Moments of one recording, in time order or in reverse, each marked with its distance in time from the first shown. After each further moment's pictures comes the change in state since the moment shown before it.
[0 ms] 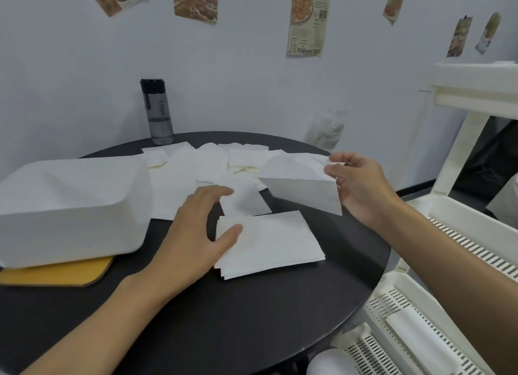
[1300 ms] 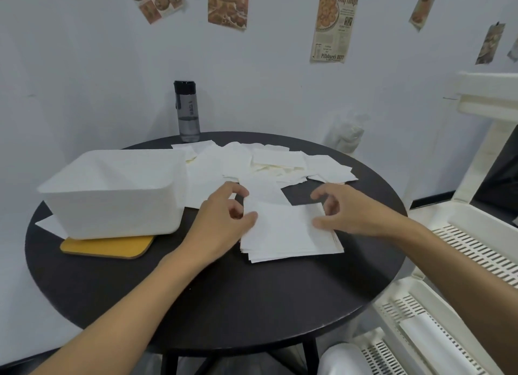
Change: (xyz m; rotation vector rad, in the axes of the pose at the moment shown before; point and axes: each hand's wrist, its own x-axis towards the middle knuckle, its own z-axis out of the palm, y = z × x) left_hand 0.002 0.012 -0.009 -0.174 0.004 -0.287; right_hand -0.035 0.012 0.013 -1.184 -0.480 -0.143
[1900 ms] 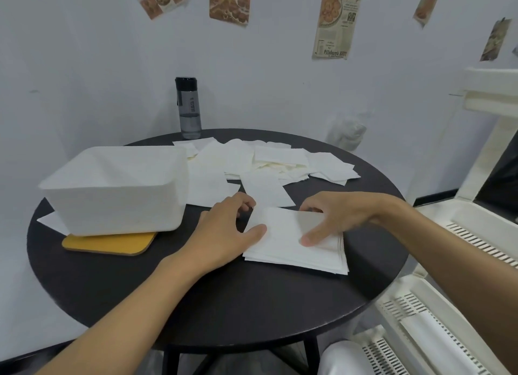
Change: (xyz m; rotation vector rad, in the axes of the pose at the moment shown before) left_hand -0.010 -0.008 0.001 0.219 -0.123 -0.013; right_hand 0.016 -0.019 -0.003 -0.157 -0.397 -0.028
